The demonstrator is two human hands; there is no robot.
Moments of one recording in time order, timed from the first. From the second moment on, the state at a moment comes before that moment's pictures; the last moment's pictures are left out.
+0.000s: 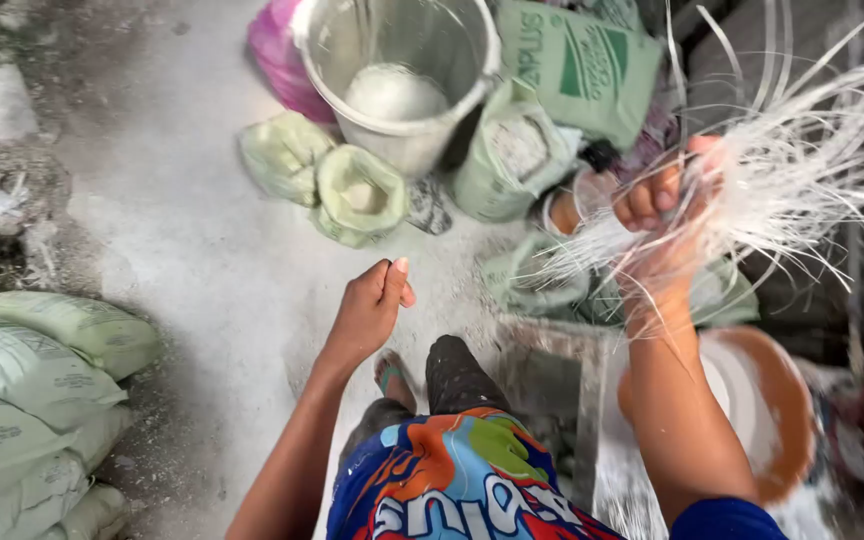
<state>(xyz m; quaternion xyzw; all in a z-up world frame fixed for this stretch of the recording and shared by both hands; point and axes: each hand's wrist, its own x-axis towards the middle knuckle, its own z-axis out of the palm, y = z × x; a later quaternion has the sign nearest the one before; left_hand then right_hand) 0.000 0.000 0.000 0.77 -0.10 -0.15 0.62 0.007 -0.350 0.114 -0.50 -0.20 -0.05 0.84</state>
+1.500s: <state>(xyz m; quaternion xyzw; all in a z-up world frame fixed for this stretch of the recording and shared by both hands) 0.303 -0.101 0.016 0.14 0.10 -0.57 0.80 0.258 -0.201 -0.005 -0.93 -0.06 -0.20 0.29</state>
